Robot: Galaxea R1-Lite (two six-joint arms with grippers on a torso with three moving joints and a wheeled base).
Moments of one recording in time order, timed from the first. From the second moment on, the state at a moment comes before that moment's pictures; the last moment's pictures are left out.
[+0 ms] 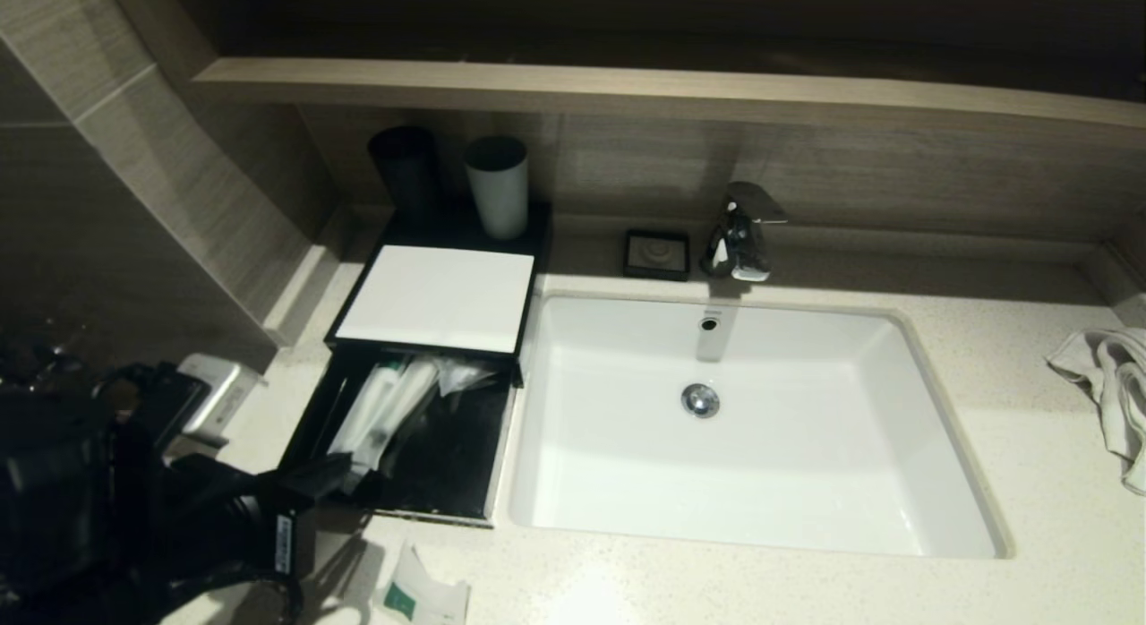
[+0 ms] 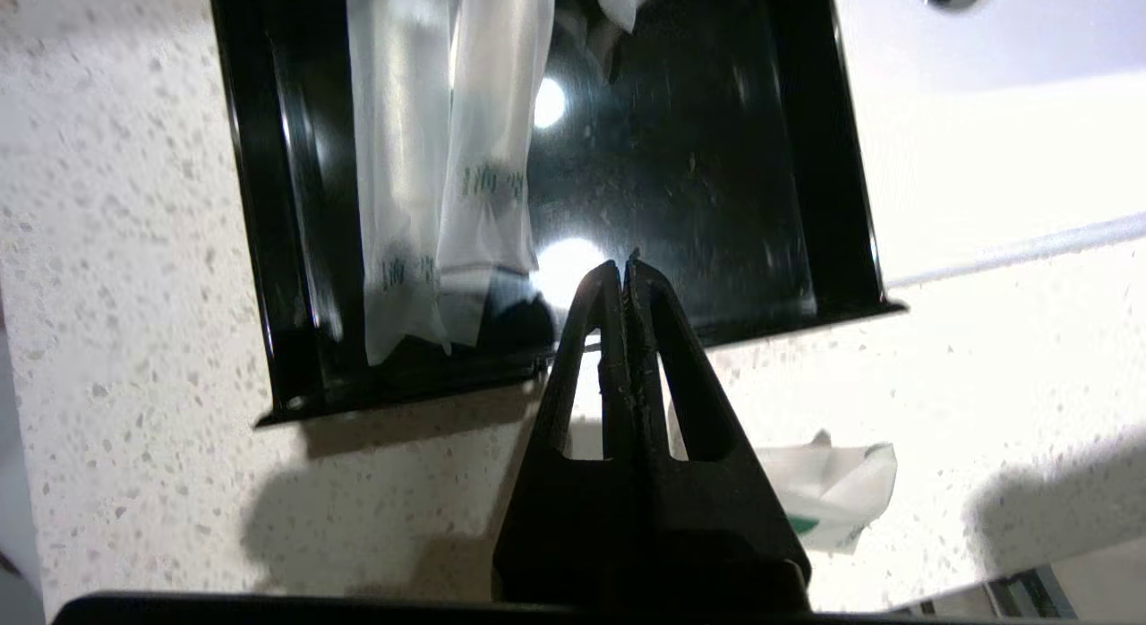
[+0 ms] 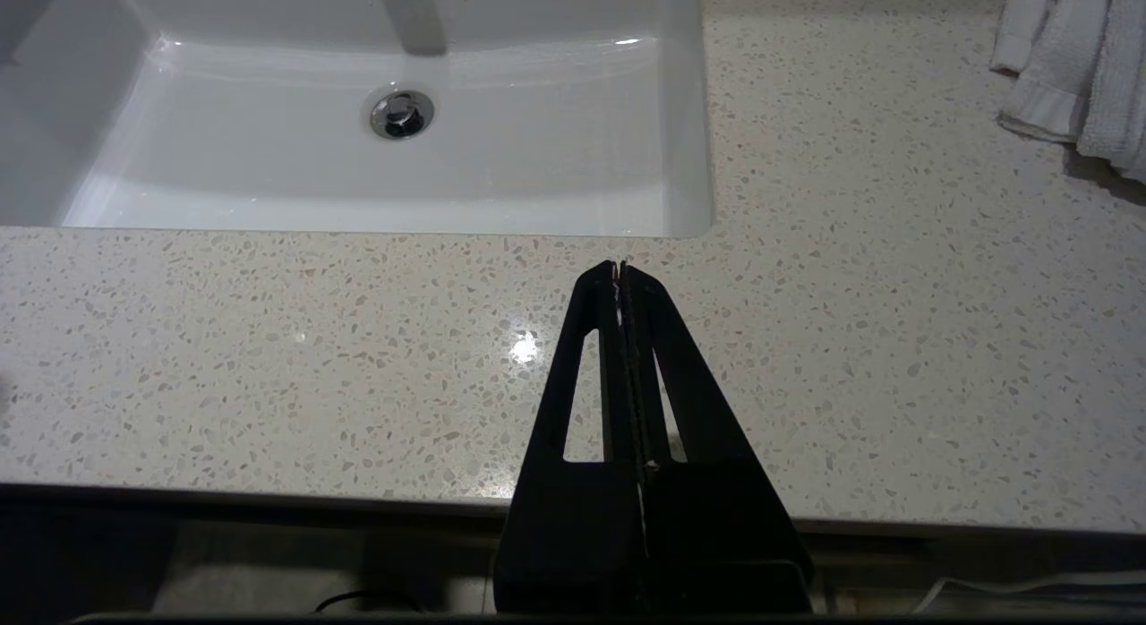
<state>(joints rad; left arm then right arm) -0.48 1.22 -0.37 -0.46 0.10 -0.04 0.00 0.00 0.00 0.00 -0.01 0.04</state>
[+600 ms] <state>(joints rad) -0.48 1.20 -0.33 -0.36 -0.16 -0.04 0.00 0.00 0.00 0.00 -0.01 0.04</state>
